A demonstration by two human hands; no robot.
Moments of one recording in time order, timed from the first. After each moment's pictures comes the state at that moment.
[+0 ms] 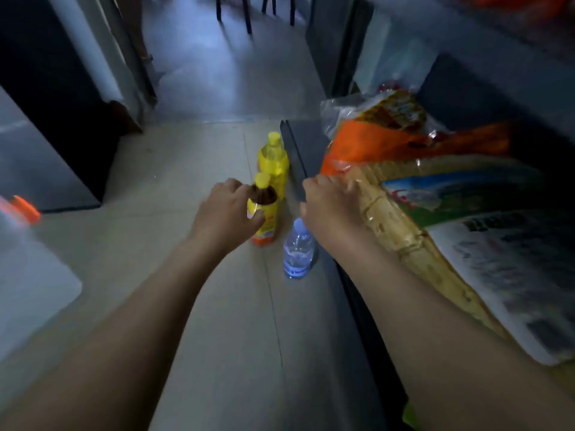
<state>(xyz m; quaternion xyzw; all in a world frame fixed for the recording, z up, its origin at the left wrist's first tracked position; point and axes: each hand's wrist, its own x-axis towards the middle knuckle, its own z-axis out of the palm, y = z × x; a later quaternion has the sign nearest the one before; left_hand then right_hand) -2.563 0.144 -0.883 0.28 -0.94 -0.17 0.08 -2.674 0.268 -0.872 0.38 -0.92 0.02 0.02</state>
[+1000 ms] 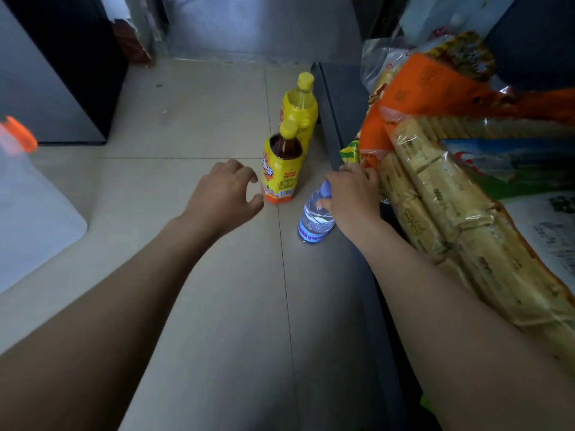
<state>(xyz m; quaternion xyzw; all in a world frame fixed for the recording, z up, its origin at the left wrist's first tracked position) -2.533 0.126 -0.937 0.28 -0.94 -0.18 0.05 -2.689 0.264 -0.947 0.40 -0.92 0.01 -0.01</state>
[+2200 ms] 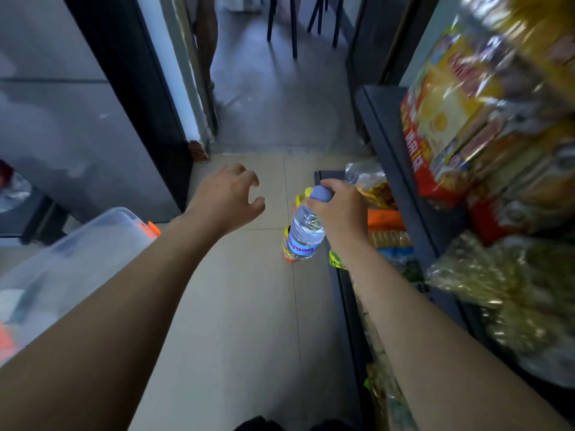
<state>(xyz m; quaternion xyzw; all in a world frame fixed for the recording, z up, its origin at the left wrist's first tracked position) -2.490 0.099 -0.574 0.28 -0.95 -0.11 0.07 -2.617 0.230 -0.605 0.27 -0.87 0.41 -0.06</state>
